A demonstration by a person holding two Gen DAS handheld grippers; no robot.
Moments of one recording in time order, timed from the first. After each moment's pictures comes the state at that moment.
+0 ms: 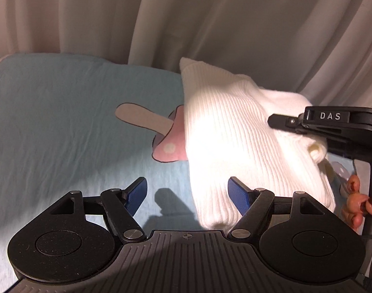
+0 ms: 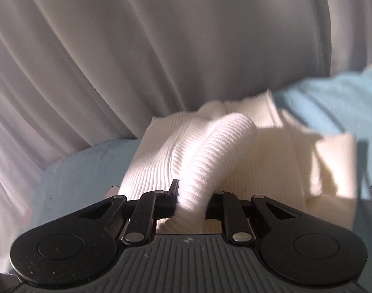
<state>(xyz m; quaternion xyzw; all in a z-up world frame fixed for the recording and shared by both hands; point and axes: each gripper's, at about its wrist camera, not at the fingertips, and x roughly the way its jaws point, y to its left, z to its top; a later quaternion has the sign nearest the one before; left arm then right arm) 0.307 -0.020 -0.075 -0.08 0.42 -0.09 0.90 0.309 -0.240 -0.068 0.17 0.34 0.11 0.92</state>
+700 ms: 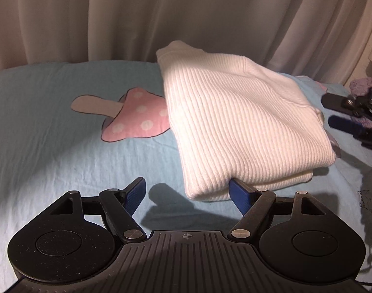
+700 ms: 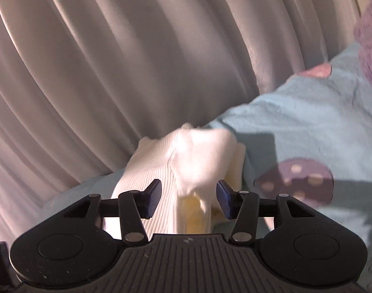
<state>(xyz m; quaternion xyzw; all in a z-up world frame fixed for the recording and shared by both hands) 0.287 -0.071 -0.086 -0.02 0.43 -0.14 0.89 0.214 -0.358 -0.069 0.29 0.29 0.07 0.91</state>
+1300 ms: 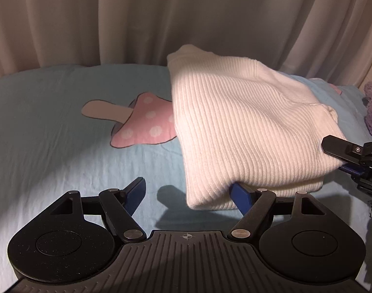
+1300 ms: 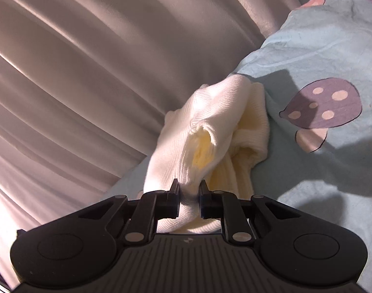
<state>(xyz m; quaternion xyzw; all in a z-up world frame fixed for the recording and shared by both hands) 0.290 -0.080 -0.078 -0.01 0.43 -0.10 0.90 0.200 -0.345 -0.105 0.42 0.30 0.13 0.85</state>
